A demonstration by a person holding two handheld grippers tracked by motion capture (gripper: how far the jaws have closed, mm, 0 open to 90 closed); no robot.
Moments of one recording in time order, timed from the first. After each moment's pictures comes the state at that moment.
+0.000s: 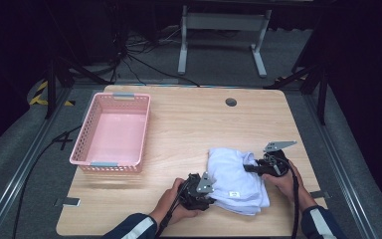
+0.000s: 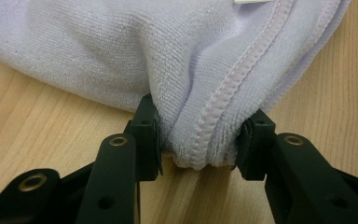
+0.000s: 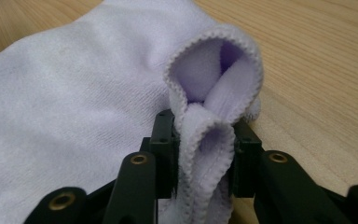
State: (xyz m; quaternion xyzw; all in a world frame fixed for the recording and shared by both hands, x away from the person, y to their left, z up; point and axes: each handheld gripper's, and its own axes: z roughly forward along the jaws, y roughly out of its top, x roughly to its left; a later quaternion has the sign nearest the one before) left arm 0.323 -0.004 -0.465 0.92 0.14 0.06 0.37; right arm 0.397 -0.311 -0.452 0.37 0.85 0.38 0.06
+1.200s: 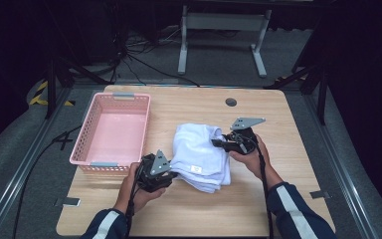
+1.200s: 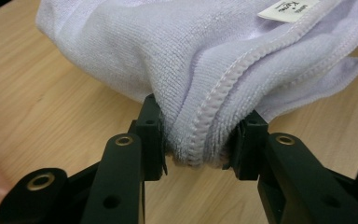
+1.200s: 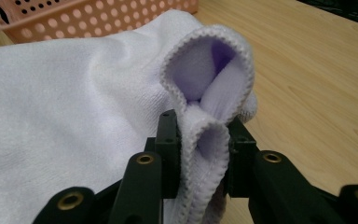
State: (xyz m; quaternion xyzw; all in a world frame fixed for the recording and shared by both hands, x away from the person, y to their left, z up) left arm 0.339 0.104 -0.412 0.86 0.25 0.18 0.40; right arm 0.436 -0.203 -0.393 0.29 0.84 0.44 0.12
